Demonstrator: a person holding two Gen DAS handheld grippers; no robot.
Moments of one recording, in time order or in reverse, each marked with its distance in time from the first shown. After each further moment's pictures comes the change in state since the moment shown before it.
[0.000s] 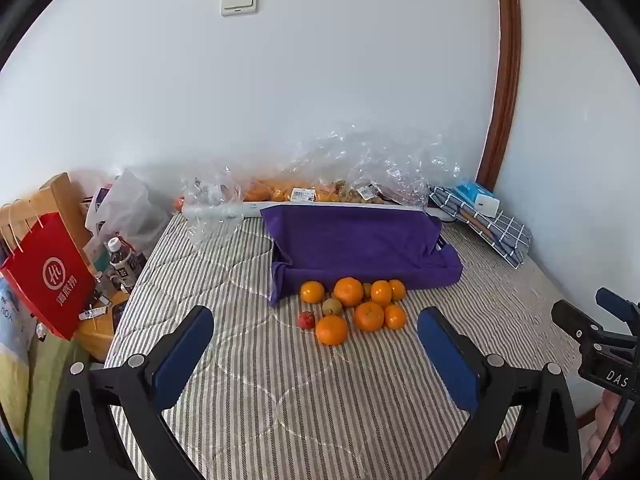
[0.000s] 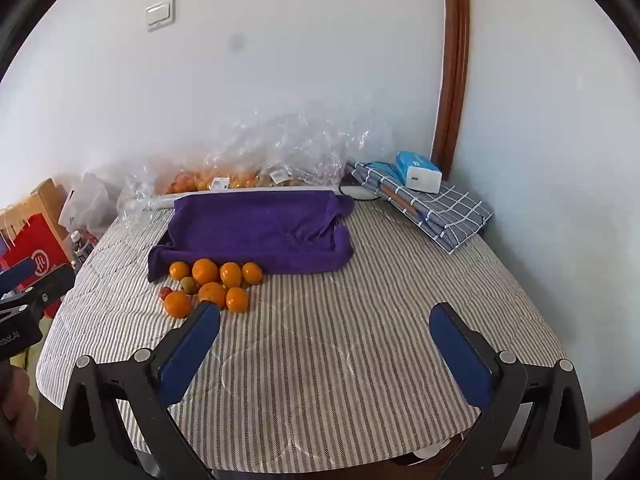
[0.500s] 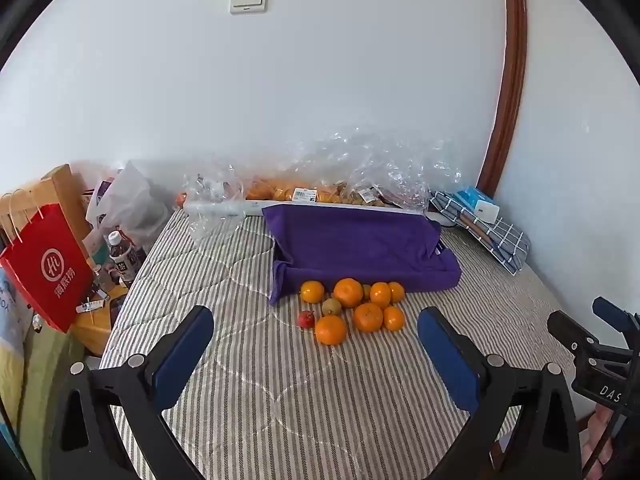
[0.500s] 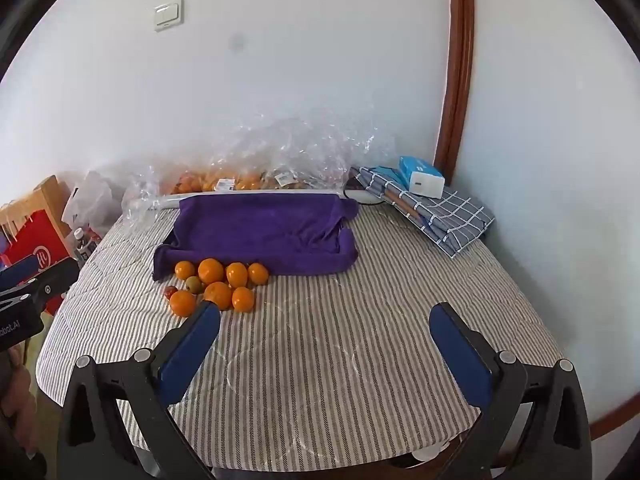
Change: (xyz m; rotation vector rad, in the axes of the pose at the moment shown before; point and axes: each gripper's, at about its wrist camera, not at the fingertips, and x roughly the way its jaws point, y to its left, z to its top) left arm -0.003 0.008 0.005 -0.048 0.011 -0.016; right arm -0.011 0.008 0.002 -0.019 0.006 0.001
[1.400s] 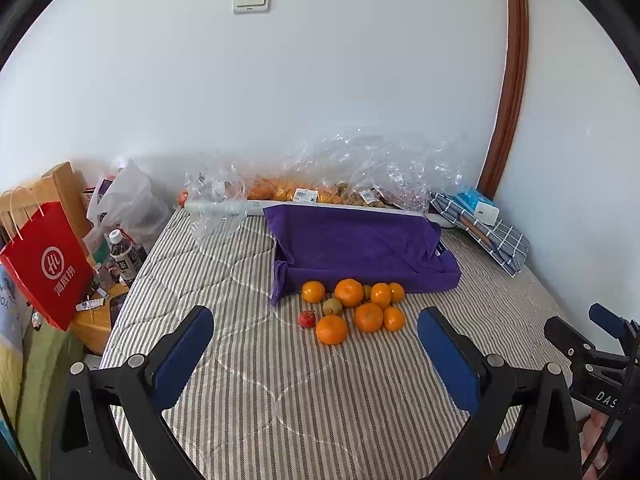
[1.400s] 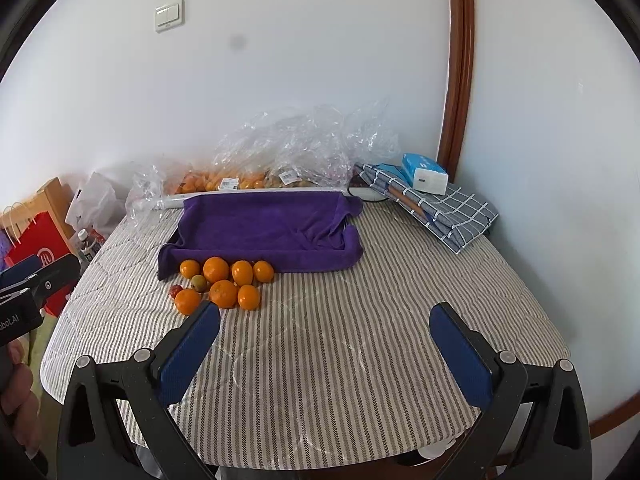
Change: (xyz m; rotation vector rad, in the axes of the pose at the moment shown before) left arm -0.002 0.003 -0.002 -0.009 -0.006 -0.004; right arm 0.001 0.002 -0.006 0.012 -0.003 0.016
